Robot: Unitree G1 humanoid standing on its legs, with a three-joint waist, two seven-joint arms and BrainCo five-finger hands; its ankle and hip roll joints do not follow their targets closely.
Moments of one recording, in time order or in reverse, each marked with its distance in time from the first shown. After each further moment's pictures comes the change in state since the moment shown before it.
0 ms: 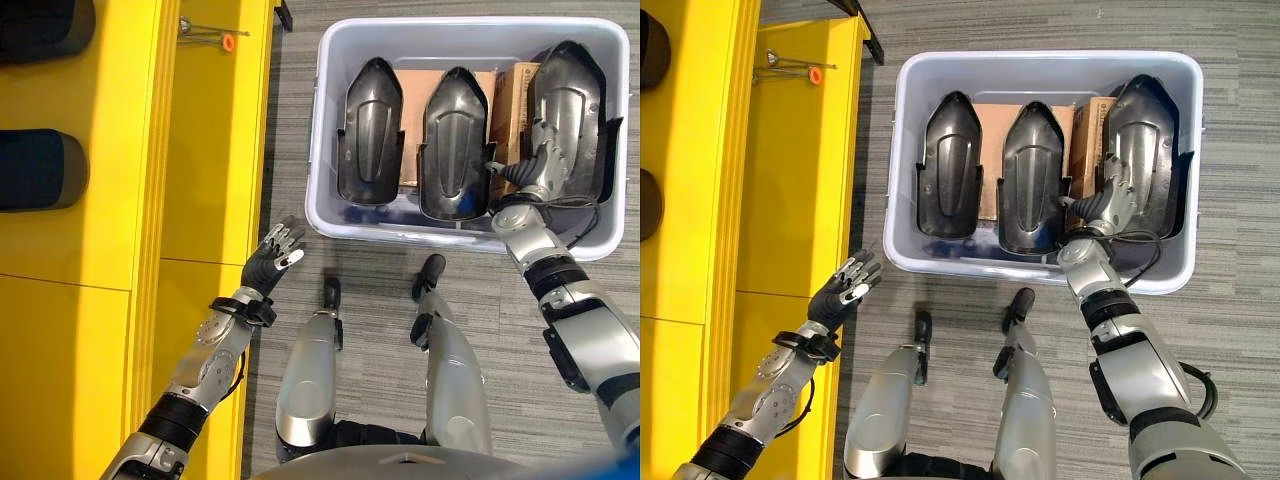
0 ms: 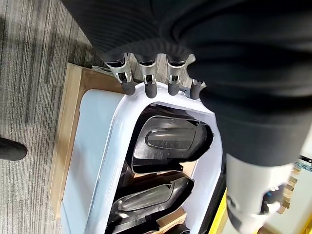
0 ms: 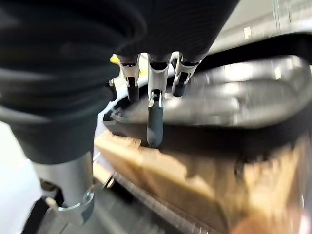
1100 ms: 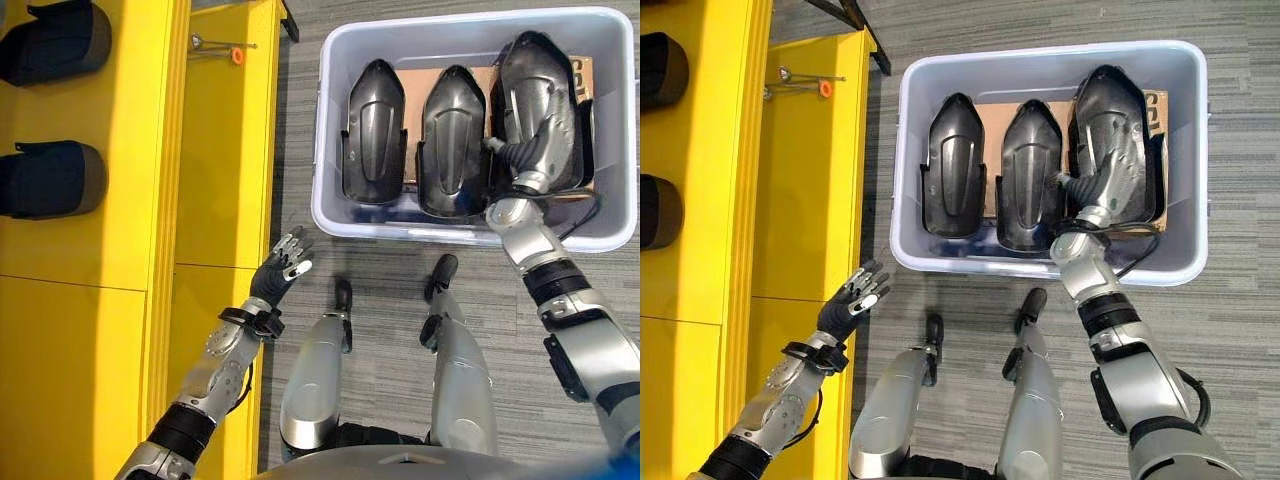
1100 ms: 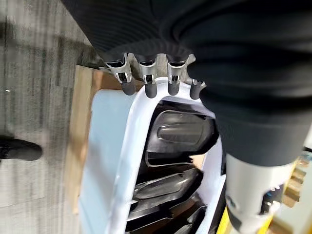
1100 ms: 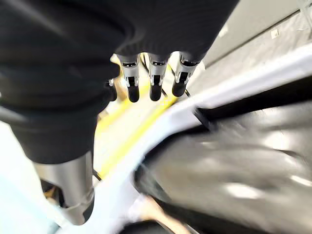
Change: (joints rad) left arm 0.056 -0.038 -0.045 0.006 0.018 -0.037 -0.008; right arm 0.029 -0.014 -0.055 -0.328 -0.271 -0.093 -0.115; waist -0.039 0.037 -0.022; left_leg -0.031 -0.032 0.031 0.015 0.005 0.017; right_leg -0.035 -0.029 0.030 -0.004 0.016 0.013
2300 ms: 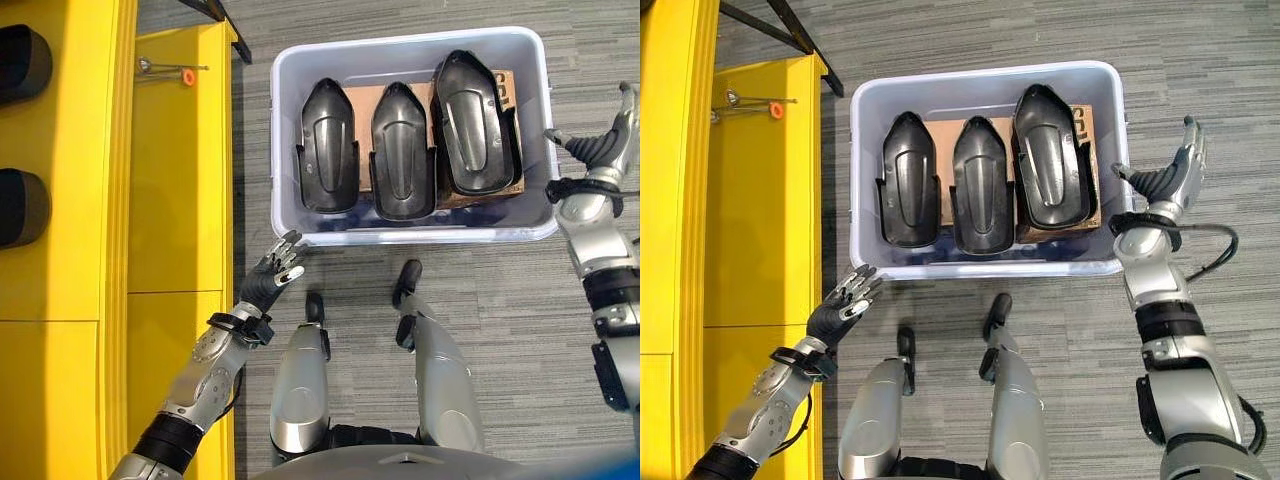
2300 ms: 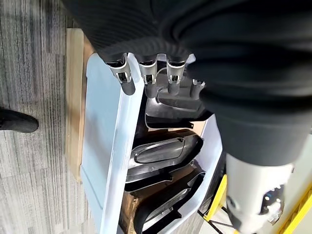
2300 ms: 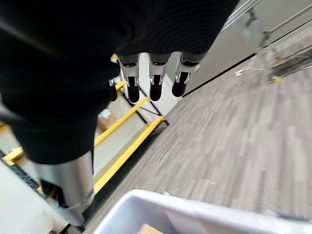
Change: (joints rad) left arm 0.030 0.039 0.056 -0.047 0.020 0.063 -0.036; right arm 0.026 -0.215 -0.143 0.118 0.239 0.004 0.235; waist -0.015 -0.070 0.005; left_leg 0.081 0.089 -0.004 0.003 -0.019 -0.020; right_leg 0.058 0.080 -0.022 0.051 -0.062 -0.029
